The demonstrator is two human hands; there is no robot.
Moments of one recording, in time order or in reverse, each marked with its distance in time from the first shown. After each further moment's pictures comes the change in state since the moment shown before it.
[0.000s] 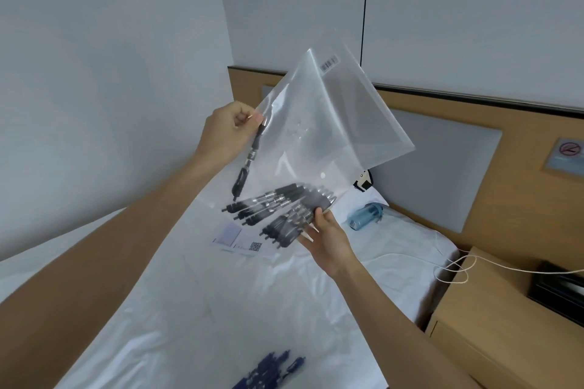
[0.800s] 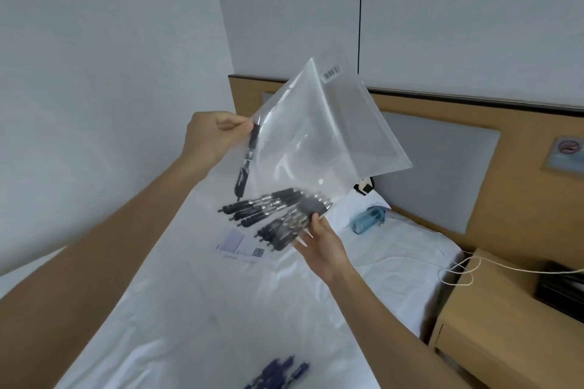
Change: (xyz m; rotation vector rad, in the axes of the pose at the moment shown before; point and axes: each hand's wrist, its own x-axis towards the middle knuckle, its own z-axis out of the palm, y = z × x) left_hand -0.004 0.006 -0.018 -0.117 -0.001 -0.074; right_hand -0.002 0.006 0.005 0.134 -0.015 0.019
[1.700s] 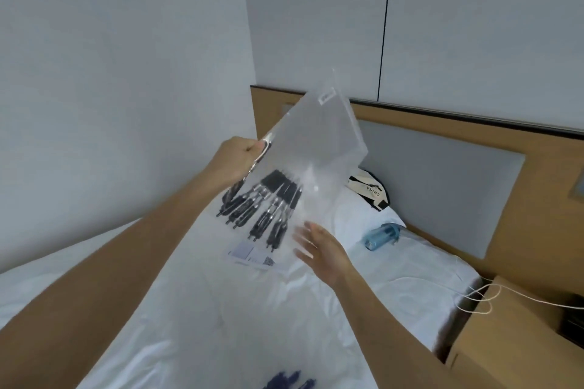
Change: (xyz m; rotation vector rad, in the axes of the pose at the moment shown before) left_hand -0.003 -0.013 -0.011 0.384 -0.160 -0.067; right_hand 0.020 0.011 0.004 -0.171 0.003 0.088
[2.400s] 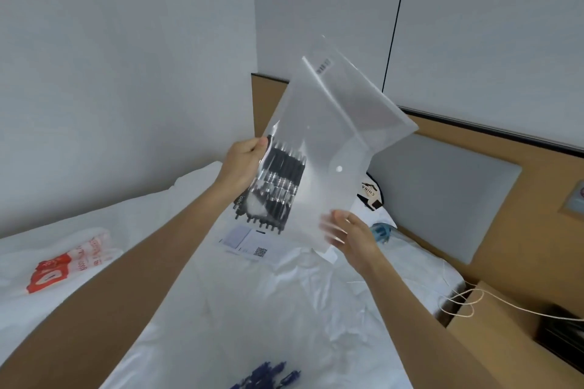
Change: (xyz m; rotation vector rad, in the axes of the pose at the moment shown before) left_hand -0.006 -0.028 0.039 -0.434 0.132 -0.043; right_hand -0.003 -0.046 -0.022 -0.305 0.170 -0.123
